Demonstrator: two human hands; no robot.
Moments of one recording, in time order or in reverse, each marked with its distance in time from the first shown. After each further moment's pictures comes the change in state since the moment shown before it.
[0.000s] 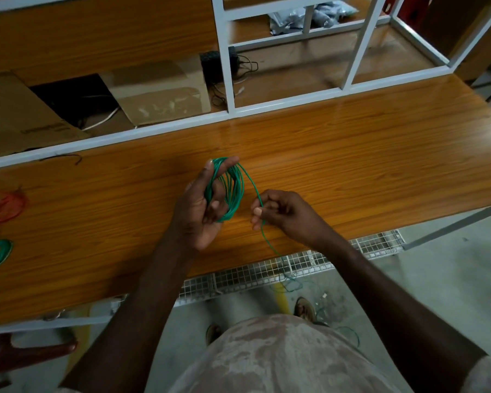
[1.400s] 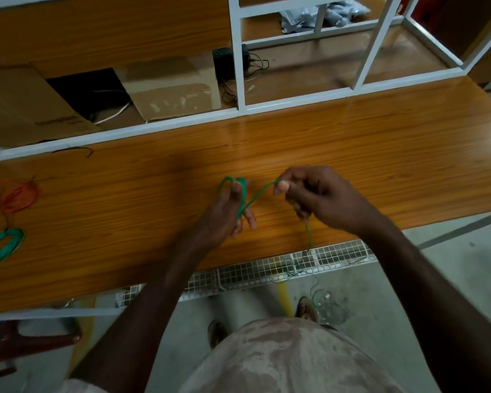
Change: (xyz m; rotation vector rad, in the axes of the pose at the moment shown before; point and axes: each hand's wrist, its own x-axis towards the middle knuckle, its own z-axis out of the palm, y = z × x) left_hand -0.002 -0.034 -0.020 0.769 -0.116 0.040; right_hand -0.024 -0.088 -0.024 -0.289 -0.056 -0.109
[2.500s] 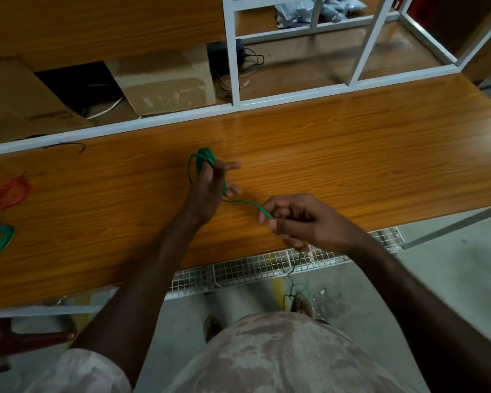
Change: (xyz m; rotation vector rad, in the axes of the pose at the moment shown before) left_hand 0.028 0.003 -0.019 0.023 0.212 0.136; right_hand -0.026 0.016 0.026 0.291 -0.220 0.104
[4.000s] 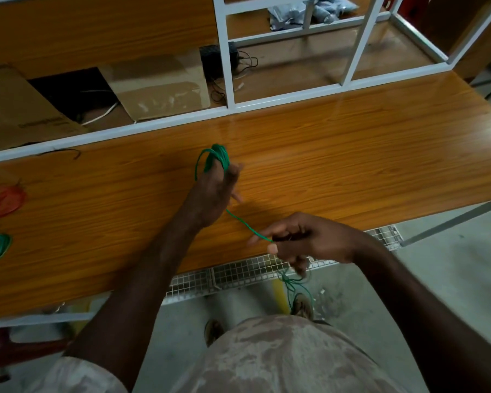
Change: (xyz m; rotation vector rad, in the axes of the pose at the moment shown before) left_hand 0.001 0.018 0.005 0.180 -0.133 0.059; right_hand -0.017 0.001 -0.004 0.013 -0.176 0.177
